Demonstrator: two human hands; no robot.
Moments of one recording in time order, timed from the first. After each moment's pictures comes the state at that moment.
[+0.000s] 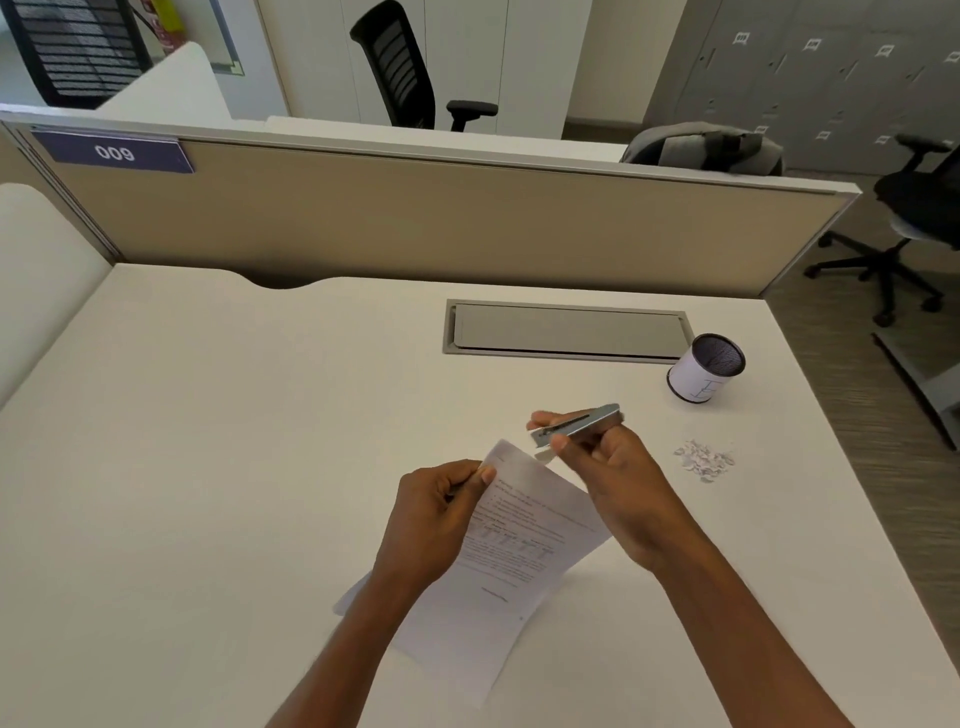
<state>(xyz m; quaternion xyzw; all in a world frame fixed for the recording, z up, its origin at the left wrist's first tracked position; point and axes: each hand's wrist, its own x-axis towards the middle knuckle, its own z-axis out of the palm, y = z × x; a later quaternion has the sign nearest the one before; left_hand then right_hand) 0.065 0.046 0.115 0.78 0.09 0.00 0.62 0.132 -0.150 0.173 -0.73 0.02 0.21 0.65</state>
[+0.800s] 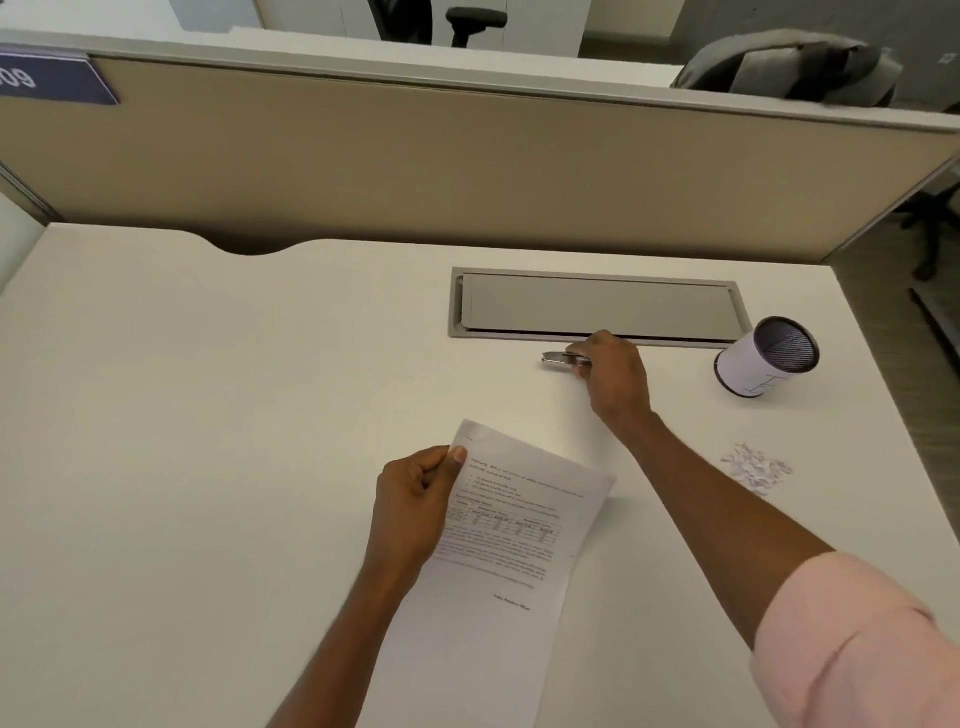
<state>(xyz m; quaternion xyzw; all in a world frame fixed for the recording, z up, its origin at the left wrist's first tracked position) 0.133 0.080 0.057 0.72 0.23 -0.02 0.65 0.359 -0.144 -0.016 -0.97 -0.09 0.00 0.25</state>
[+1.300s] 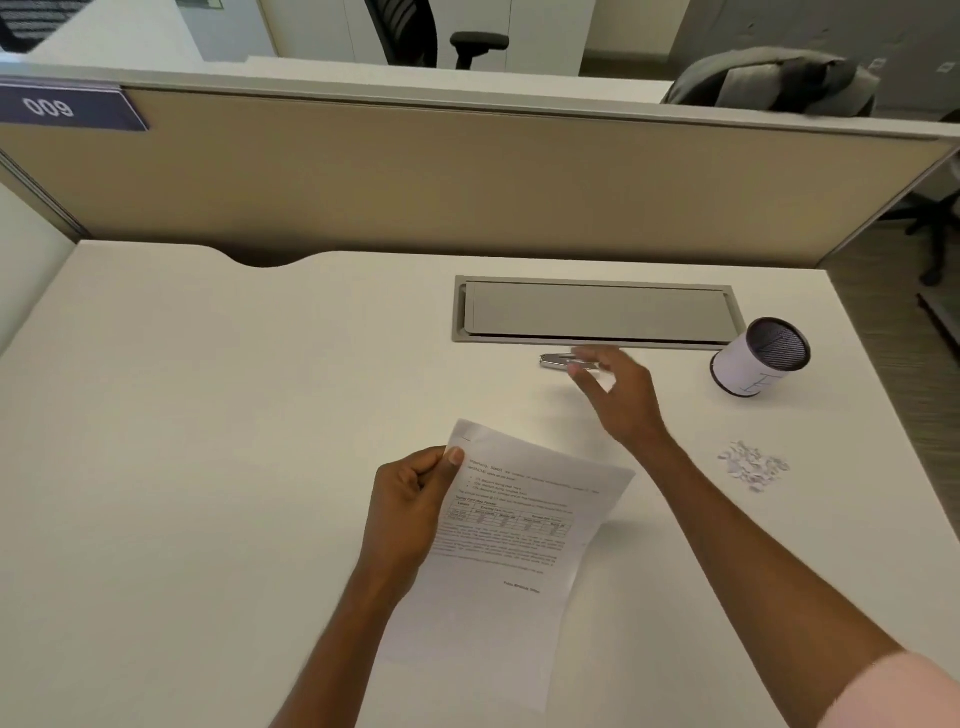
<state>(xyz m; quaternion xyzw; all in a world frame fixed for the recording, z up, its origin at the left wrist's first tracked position) 0.117 0.080 0.082 0.68 0.21 -0.01 0.70 0.306 -0.154 0.024 -0.88 -0.09 0.02 0.46</state>
